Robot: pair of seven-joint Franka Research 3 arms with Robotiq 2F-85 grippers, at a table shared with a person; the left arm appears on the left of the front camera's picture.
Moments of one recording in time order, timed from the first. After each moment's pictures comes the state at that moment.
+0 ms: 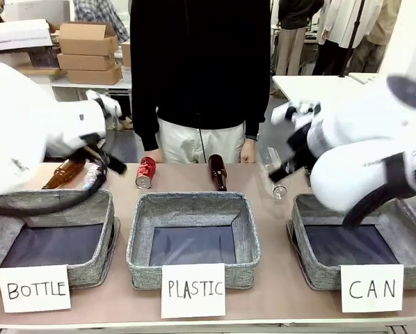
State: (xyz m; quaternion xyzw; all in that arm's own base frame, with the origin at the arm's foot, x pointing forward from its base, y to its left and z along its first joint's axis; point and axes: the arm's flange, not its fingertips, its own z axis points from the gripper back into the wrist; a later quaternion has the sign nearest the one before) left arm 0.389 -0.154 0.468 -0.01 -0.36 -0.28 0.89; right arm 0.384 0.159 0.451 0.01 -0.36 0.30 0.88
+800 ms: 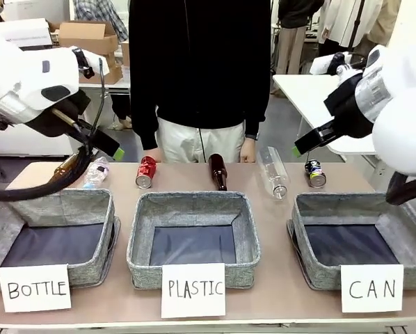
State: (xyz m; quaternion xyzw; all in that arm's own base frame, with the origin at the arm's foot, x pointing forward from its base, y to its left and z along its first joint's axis) left arm 0.313 -0.161 0.544 -0.14 -0.32 -0.31 0.89; right arm 0.327 0.127 0.527 0.12 -0.31 0.22 0.92
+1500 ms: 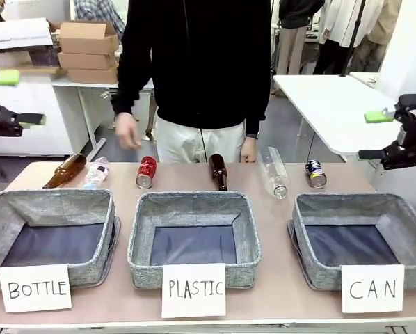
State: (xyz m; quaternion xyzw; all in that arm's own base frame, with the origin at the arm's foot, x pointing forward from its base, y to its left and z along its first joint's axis) left arm 0.327 0.025 0.527 -0.68 -0.24 -0.11 0.68; right arm 0.323 -0.040 0.493 0.62 -0.14 -0.01 0.77
